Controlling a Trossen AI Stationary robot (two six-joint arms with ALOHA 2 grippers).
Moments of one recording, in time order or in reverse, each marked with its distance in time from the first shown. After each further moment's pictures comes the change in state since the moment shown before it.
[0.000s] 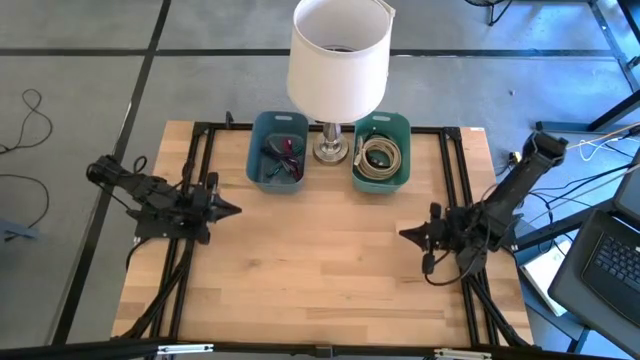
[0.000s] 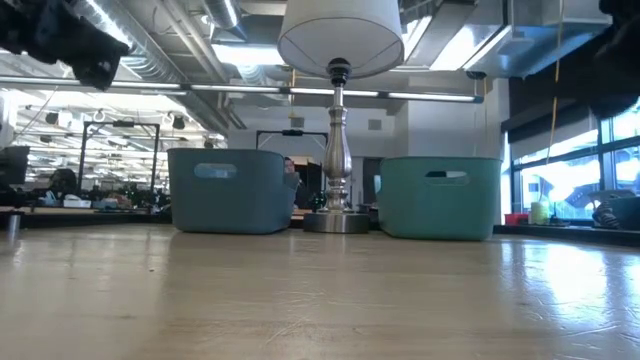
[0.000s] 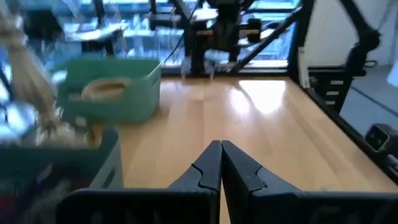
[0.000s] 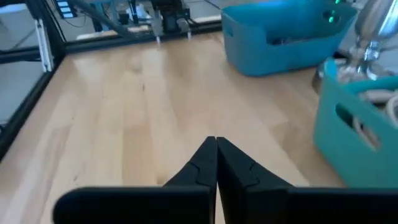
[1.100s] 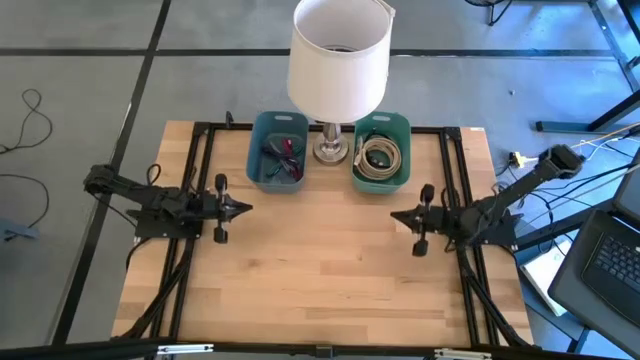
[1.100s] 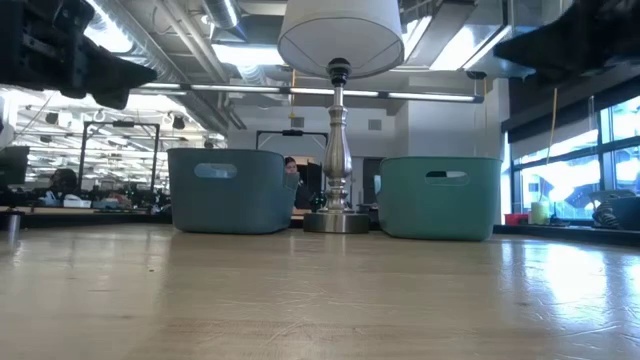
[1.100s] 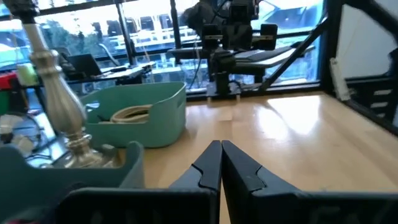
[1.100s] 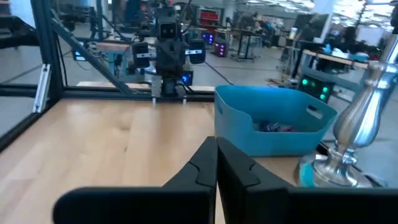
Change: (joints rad) left arm 0.109 -0.016 -0.259 0.410 -0.001 0.183; right arm -0.280 -0.101 -0.156 0.655 -0.197 -0.724
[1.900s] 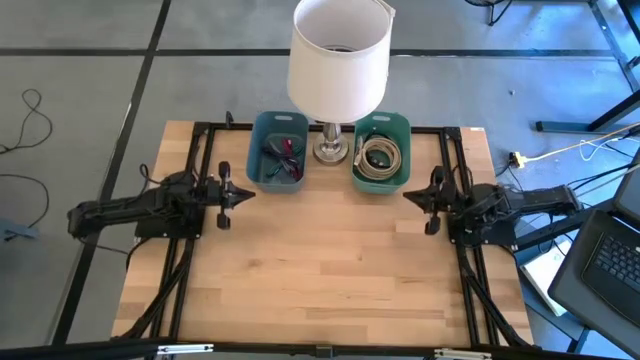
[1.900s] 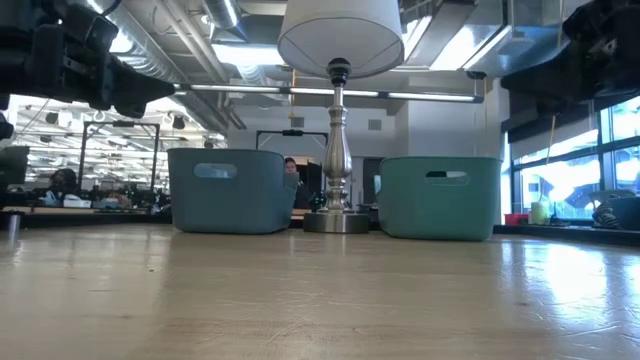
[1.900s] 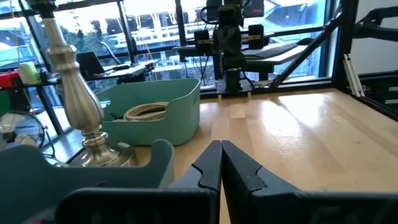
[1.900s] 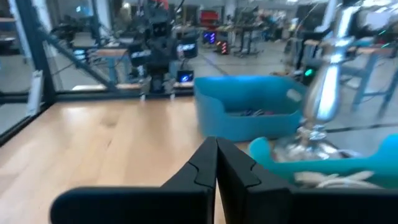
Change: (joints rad) left arm 0.554 0.000 0.000 -0.006 0.556 0.026; right arm -0.455 -0.609 -0.084 -0.499 -0.482 0.032
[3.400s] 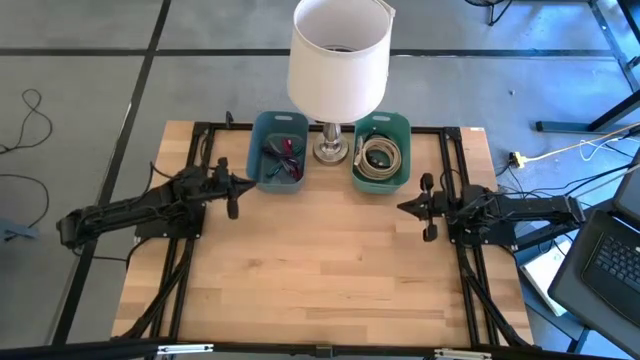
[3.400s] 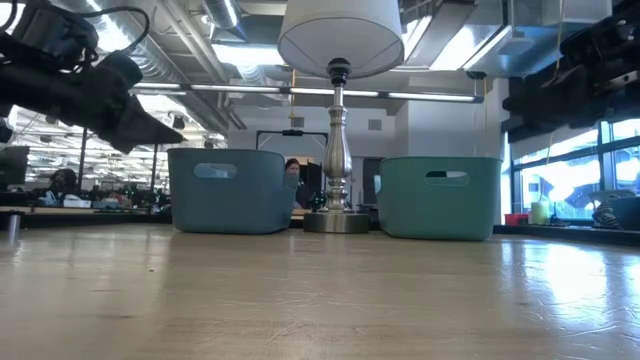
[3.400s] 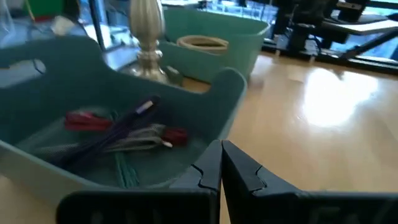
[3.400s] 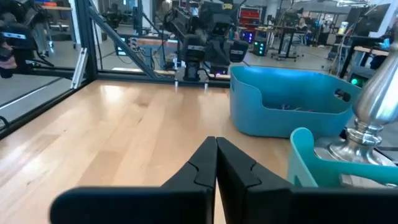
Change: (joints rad) left arm 0.202 0.161 -0.001 -0.062 -0.025 -0.193; right arm -0.152 -0.013 -0.123 0.107 -0.318 -0.076
